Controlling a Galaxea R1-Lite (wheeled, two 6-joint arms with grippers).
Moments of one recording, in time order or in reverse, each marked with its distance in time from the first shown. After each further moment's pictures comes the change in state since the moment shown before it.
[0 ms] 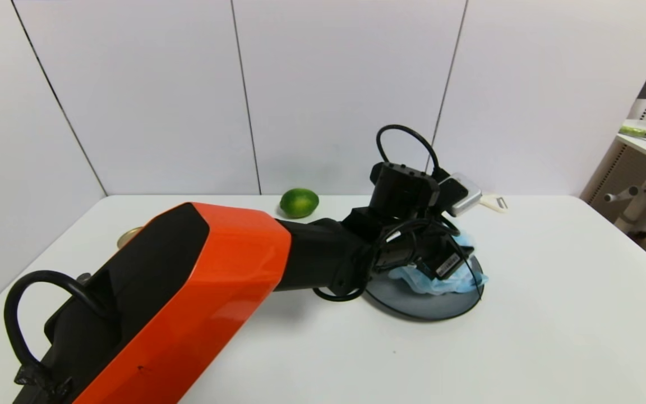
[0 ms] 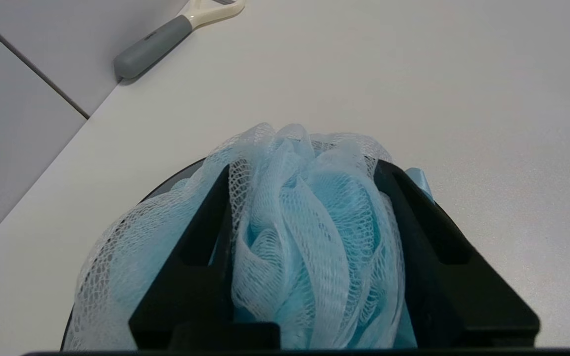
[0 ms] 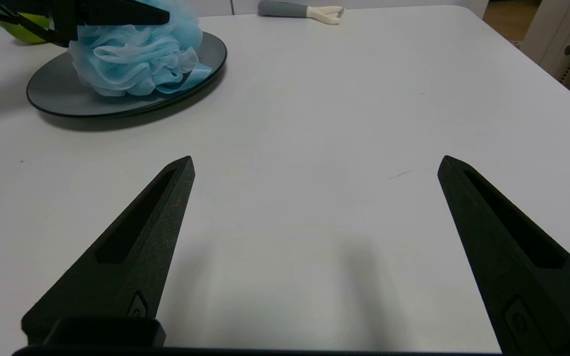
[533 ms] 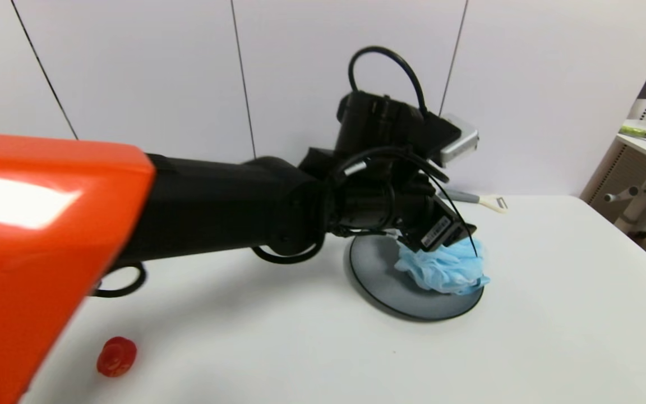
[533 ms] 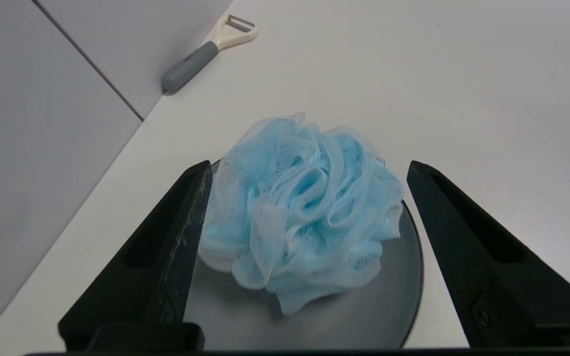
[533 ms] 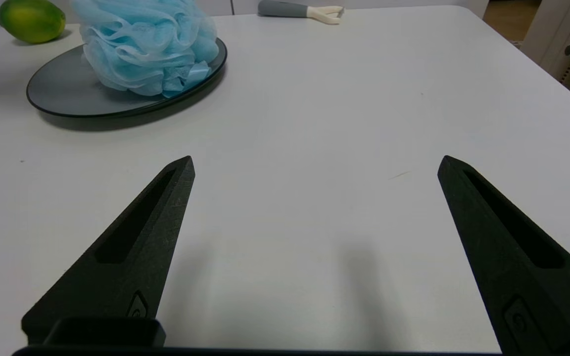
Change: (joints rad) left arm 0.012 -0.321 0.111 0.233 0.007 0.003; right arm 0.000 0.000 0.000 0.000 0.000 0.000
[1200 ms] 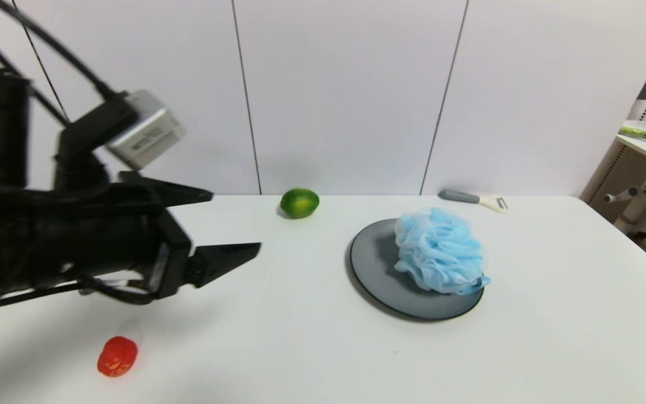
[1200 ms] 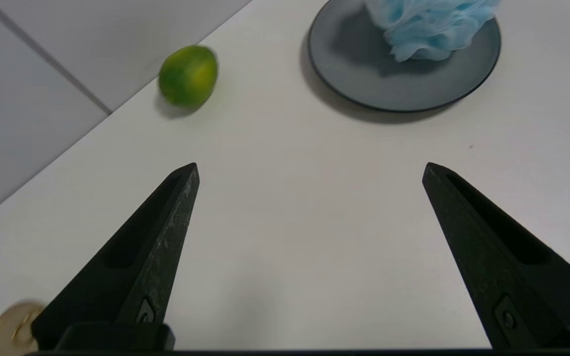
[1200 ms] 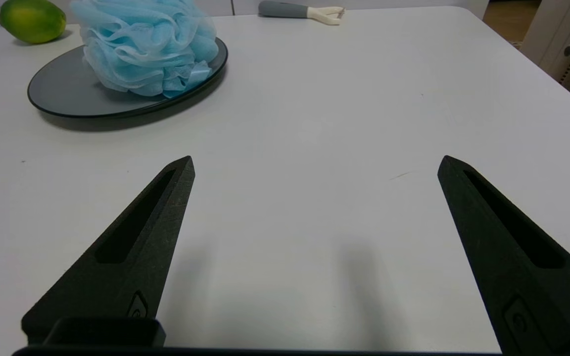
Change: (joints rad) left arm 0.315 -0.845 0.821 0.072 0.087 -0.053; right arm 0.000 0.000 0.000 0.000 0.000 0.000
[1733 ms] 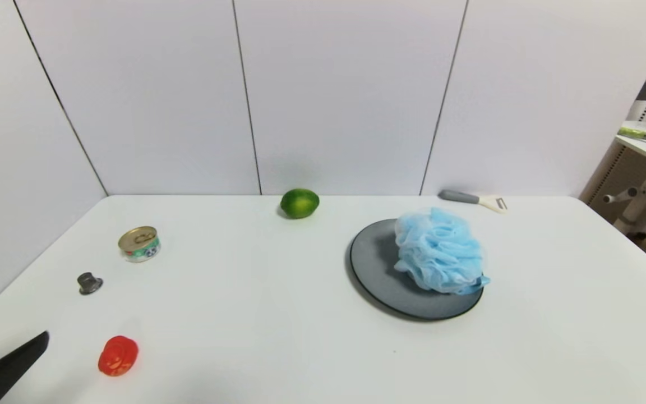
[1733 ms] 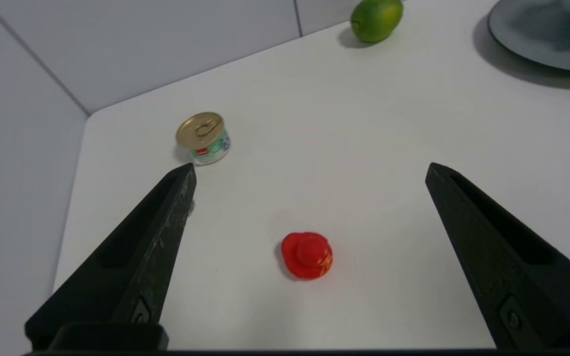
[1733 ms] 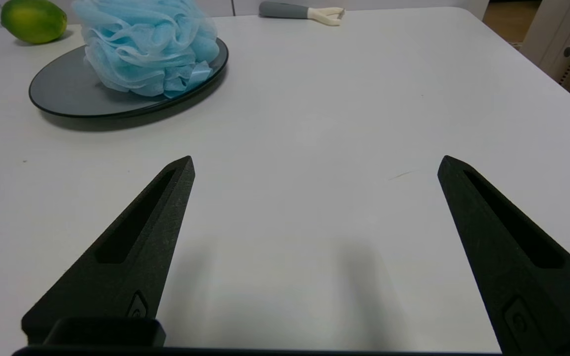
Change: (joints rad) left arm 0.447 -0.695 0.477 -0.016 0.002 -0.013; right arm 0.000 0.000 0.000 0.000 0.000 0.000
